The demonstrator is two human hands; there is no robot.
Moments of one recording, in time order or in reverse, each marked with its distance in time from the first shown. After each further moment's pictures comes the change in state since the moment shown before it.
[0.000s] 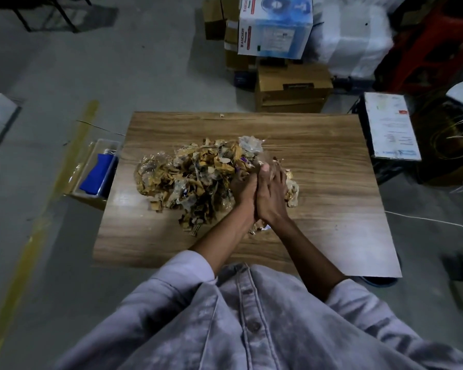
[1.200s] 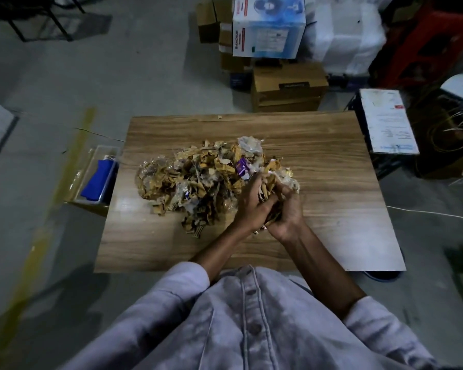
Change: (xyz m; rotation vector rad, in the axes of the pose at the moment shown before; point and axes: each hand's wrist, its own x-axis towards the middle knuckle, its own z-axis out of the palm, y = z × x) left_hand -0.006 -0.011 -0.032 0.949 -0.262 0.693; right_hand -0.019 0.003 -0.020 1.432 -0.145 0.776
